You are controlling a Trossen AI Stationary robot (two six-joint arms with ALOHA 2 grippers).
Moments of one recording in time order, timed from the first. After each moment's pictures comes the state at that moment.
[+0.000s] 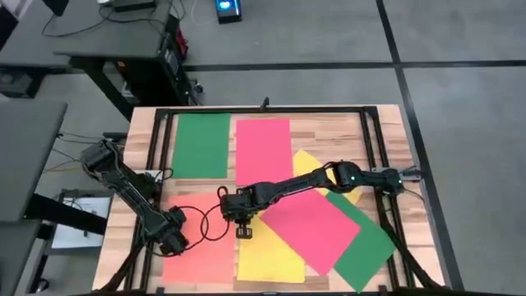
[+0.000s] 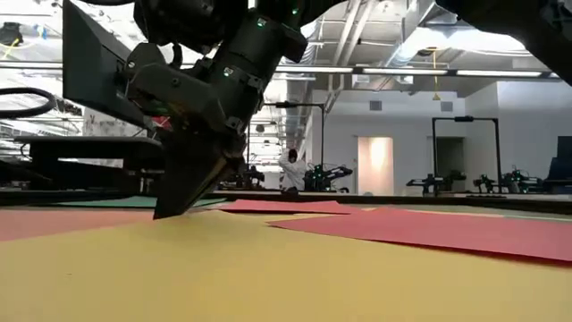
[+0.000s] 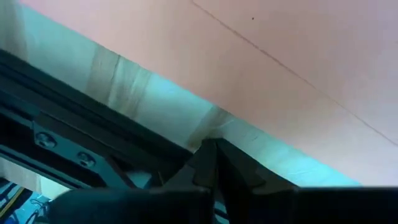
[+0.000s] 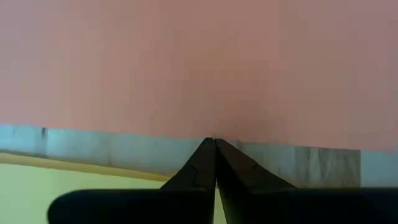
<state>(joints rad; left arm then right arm) -0.87 1.54 0.65 -0.91 0.23 -1.36 0.16 2.55 2.13 -0.70 -0.08 0.16</state>
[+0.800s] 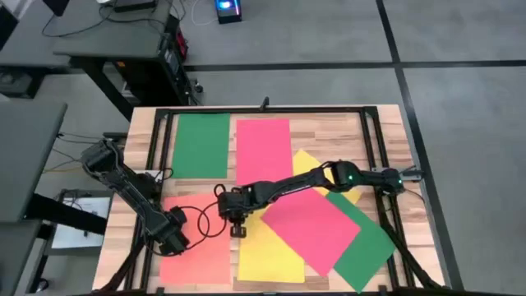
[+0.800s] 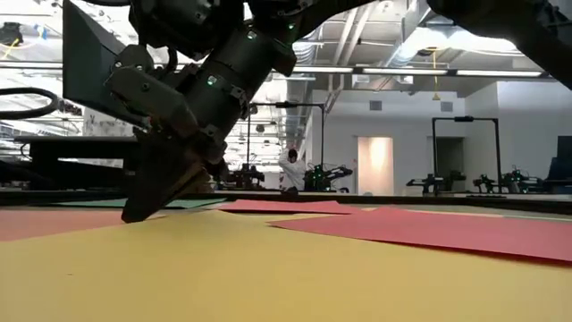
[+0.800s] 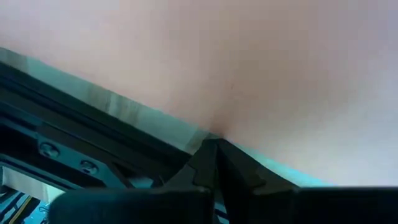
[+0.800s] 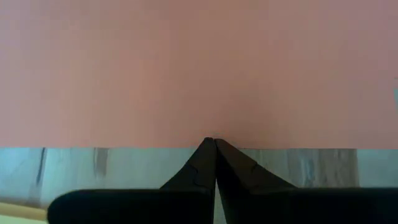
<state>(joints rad) -0.86 1.54 0.65 -0.92 0.20 -1.31 0.14 2.56 2.12 -0.57 -0.08 0.17</state>
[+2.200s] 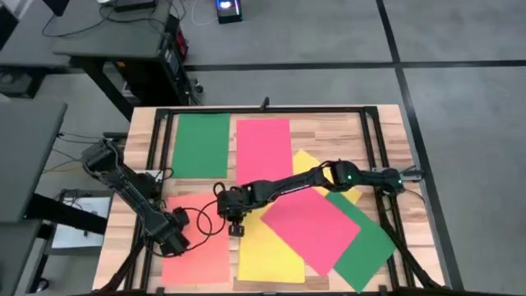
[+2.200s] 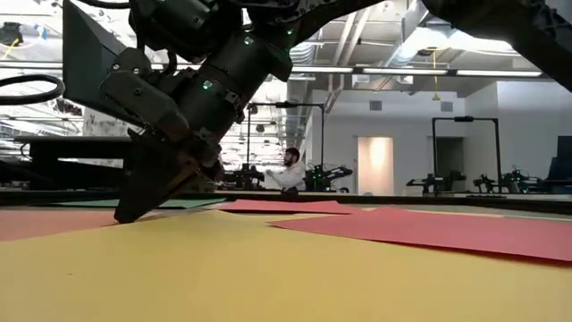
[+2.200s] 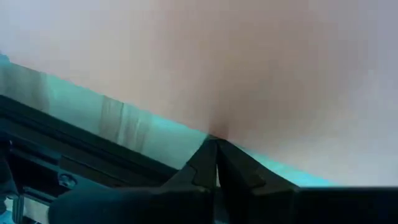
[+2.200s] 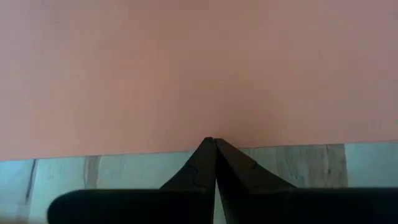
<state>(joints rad) -0.86 1.54 0.69 -0.93 0.11 -1.23 0.14 2.56 2.12 -0.54 -0.07 0.17</state>
